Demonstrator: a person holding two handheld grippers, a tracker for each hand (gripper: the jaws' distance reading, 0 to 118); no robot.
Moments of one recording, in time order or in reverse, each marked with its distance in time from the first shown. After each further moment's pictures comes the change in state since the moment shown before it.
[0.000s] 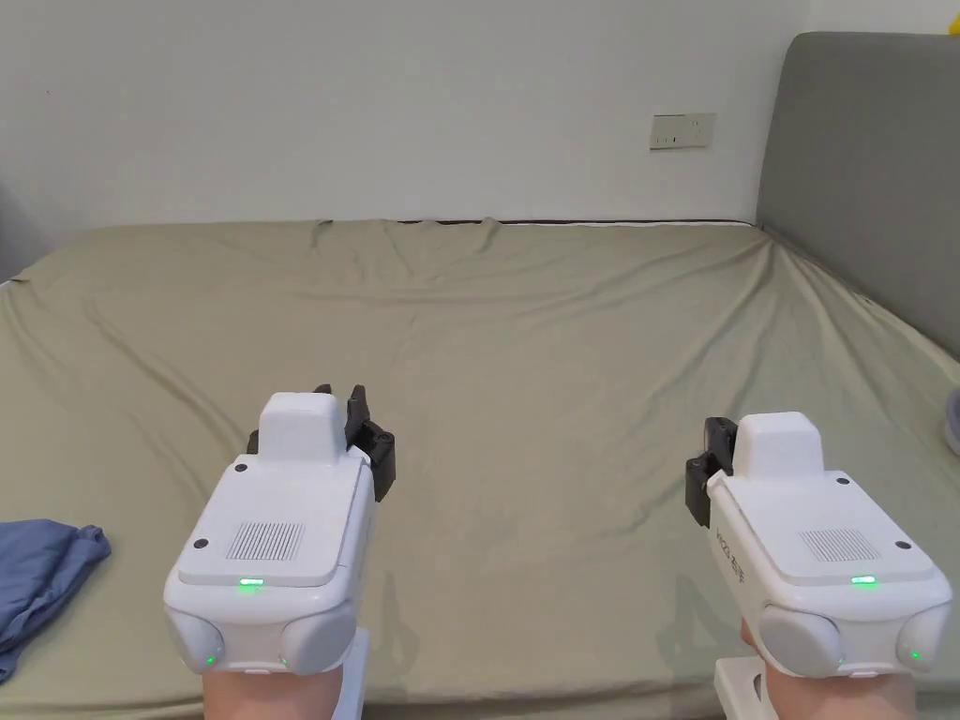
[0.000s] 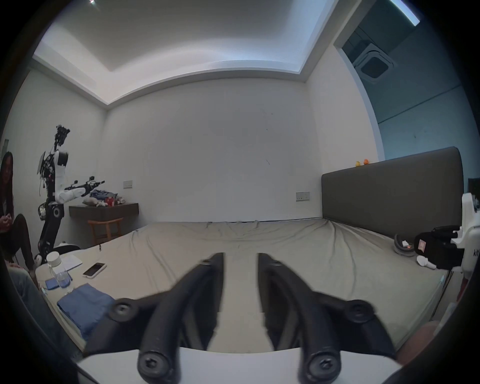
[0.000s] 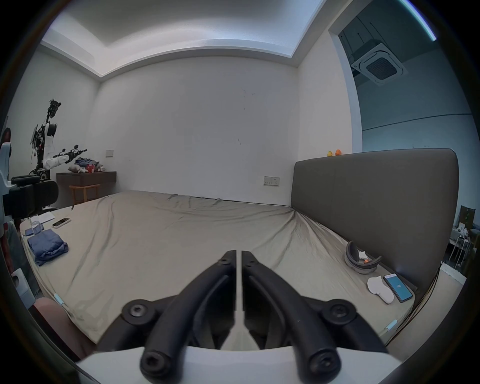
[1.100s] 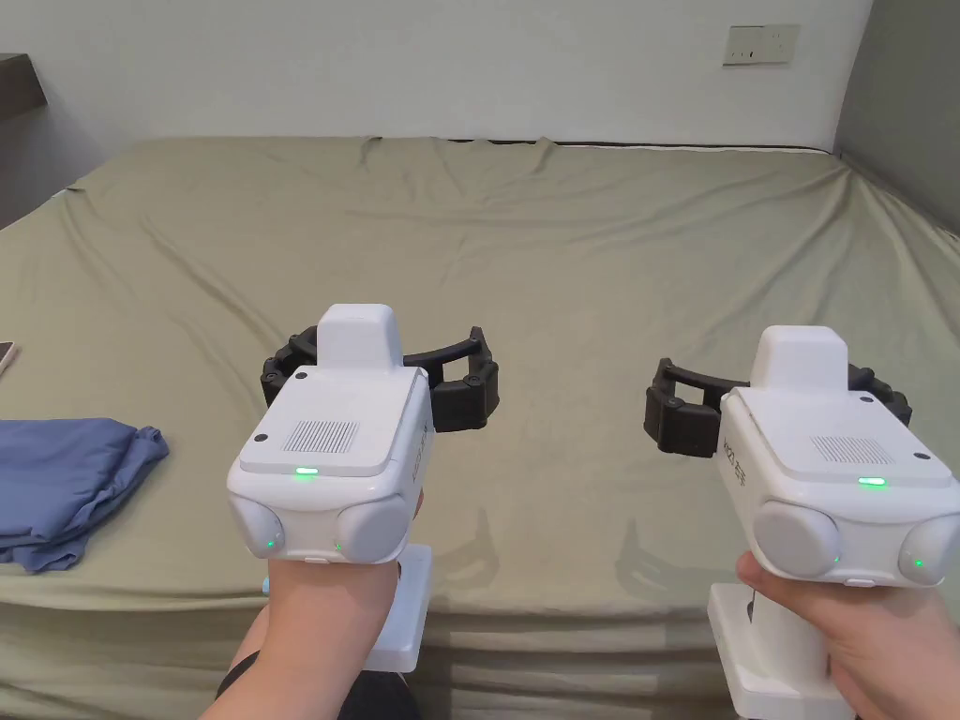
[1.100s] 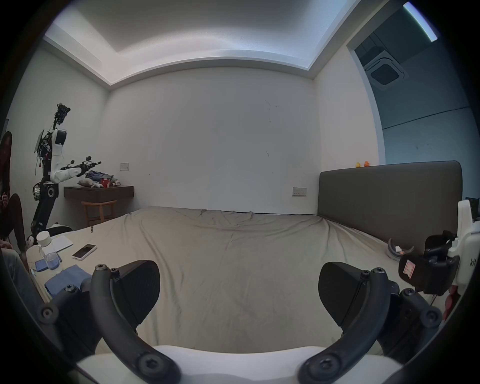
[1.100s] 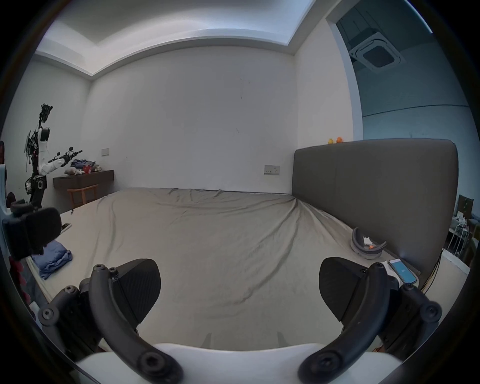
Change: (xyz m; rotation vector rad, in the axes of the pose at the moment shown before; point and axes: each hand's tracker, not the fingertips) left arm -0.005 -0.008 -0.007 -0.057 -0.031 0.078; right arm -0.041 0.016 -0.004 -0.078 -0.027 -0.059
